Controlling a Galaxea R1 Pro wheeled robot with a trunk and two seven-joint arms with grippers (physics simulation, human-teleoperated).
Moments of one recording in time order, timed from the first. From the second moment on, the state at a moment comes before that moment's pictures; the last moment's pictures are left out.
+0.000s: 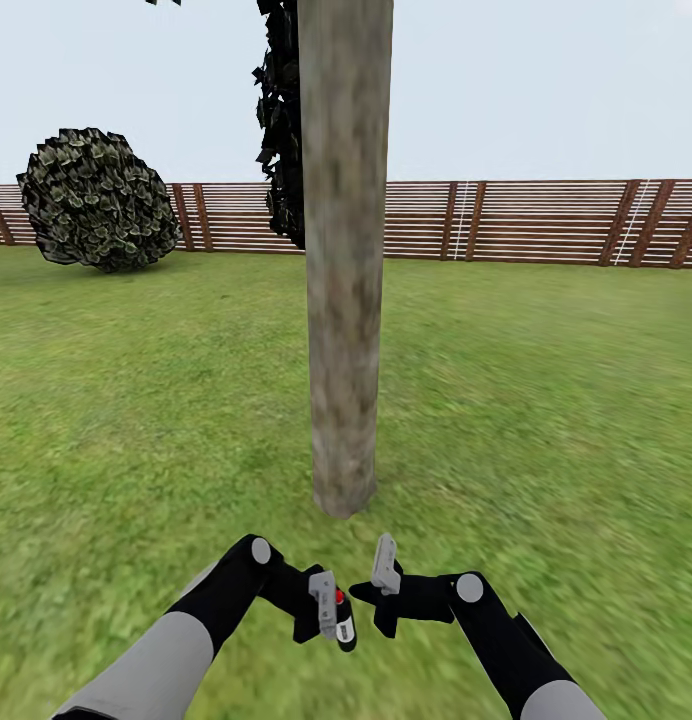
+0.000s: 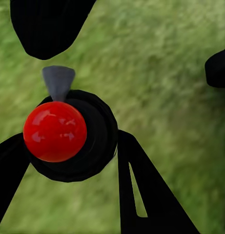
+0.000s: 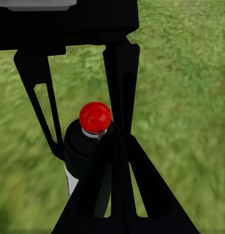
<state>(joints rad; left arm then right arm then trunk) -0.68 -0.12 -0.17 -0.58 -0.82 -0.07 -1.15 -0.49 0.03 0.17 -0.81 0.46 -0.21 0.95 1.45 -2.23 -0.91</state>
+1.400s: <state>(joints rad) -0.68 -0.13 -0.17 -0.61 -0.82 -0.07 -1.15 -0.49 0.03 0.17 -0.81 0.46 -0.20 0.95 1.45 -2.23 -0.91</state>
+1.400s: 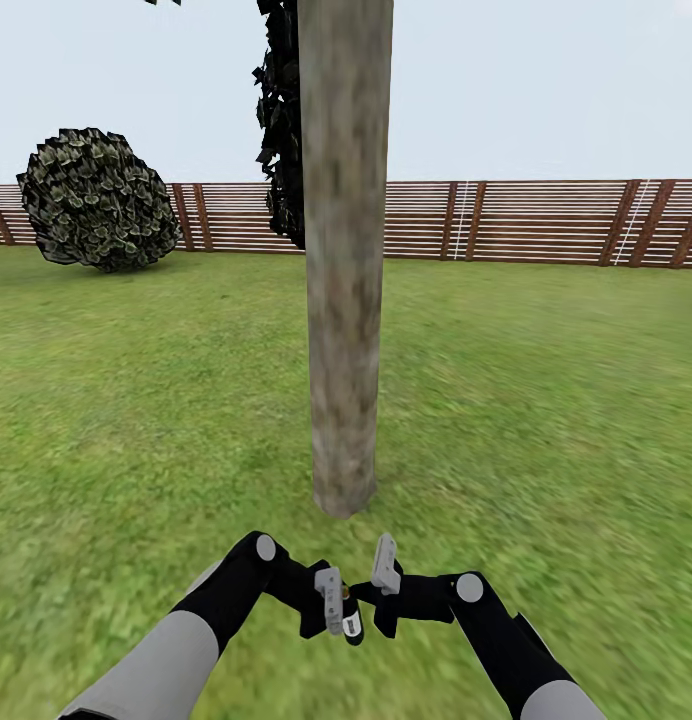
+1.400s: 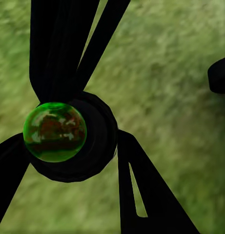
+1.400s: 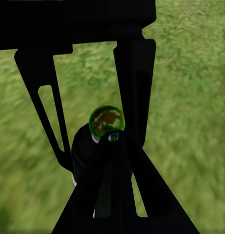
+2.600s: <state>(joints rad) -0.66 0.31 -0.08 -0.54 -0.80 -0.08 -0.87 -0.48 -0.05 0.15 -0.70 0.45 -0.21 0.72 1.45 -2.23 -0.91</state>
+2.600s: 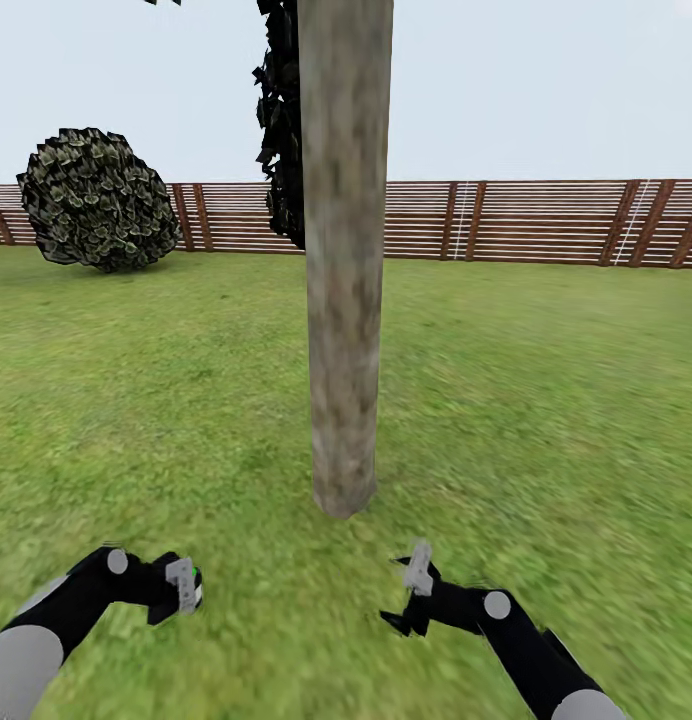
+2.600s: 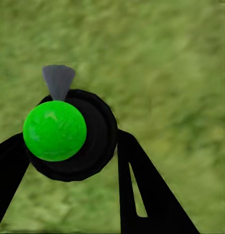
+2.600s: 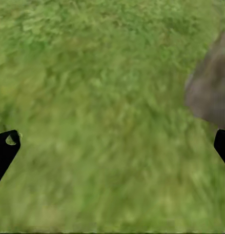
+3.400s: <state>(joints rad) -0.66 0.03 0.11 -0.29 -0.34 0.26 -0.14 -0.48 -0.07 -0.16 -0.15 0.27 -0.43 -0.24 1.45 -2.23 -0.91</state>
